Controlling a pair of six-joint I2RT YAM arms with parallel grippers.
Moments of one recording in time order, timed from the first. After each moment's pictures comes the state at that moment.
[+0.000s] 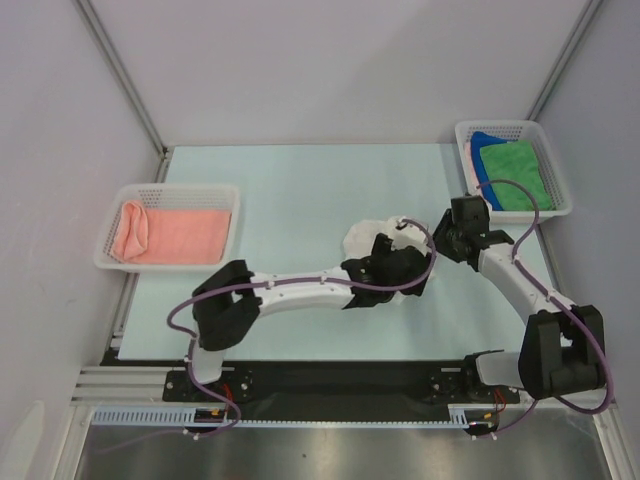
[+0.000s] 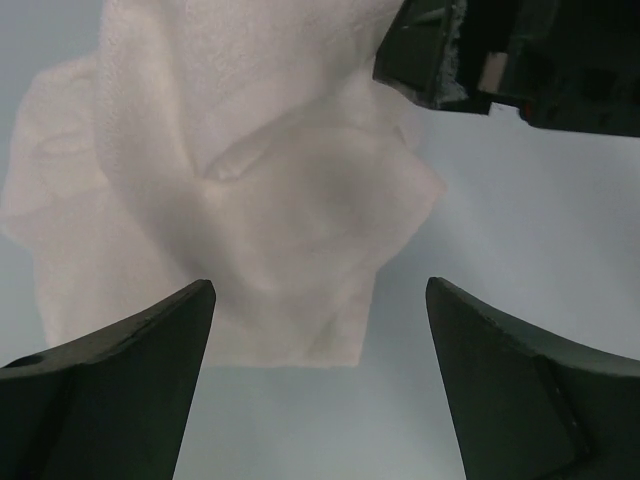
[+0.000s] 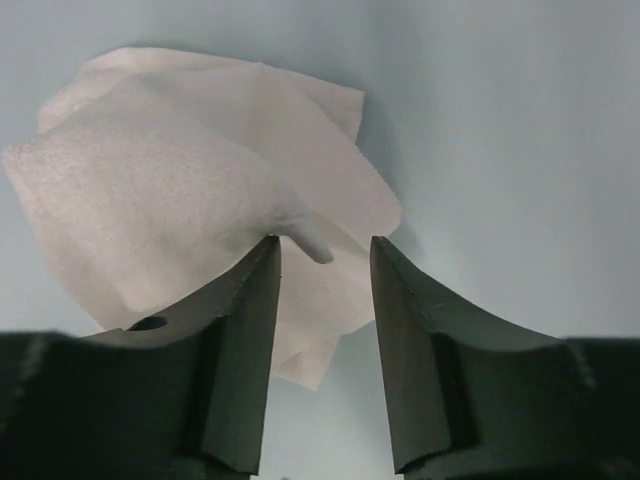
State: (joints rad) left arm -1.21 1.90 1.42 -0.18 -0.52 -0.50; right arm 0.17 1.31 0.86 -0.42 0.10 0.63
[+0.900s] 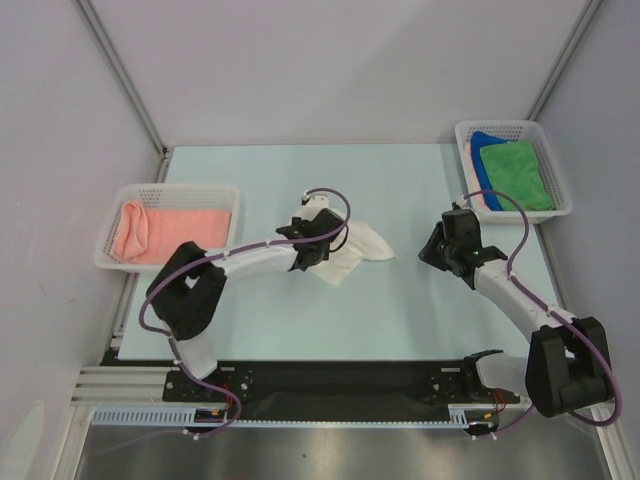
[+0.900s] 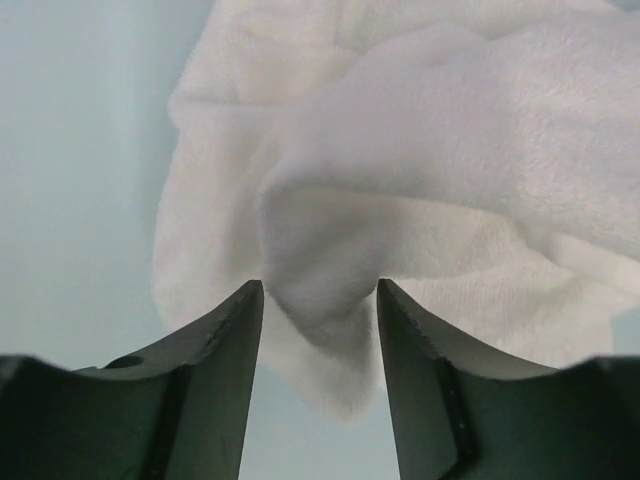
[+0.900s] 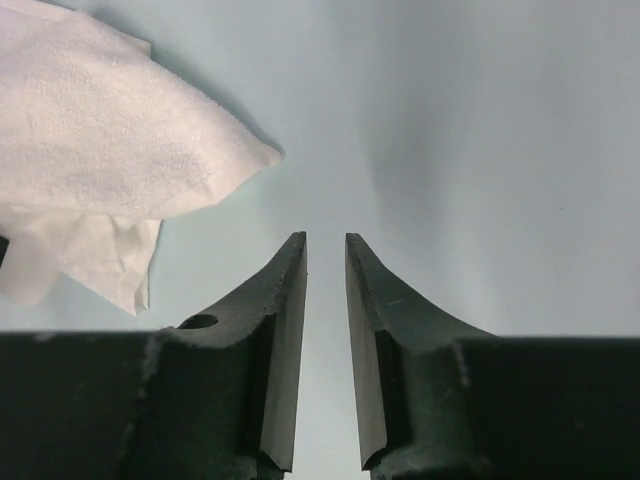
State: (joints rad) left arm -0.80 1.82 1.18 -0.37 -0.60 -0.56; right arm 0.25 1.24 0.72 -0.30 0.05 0.64
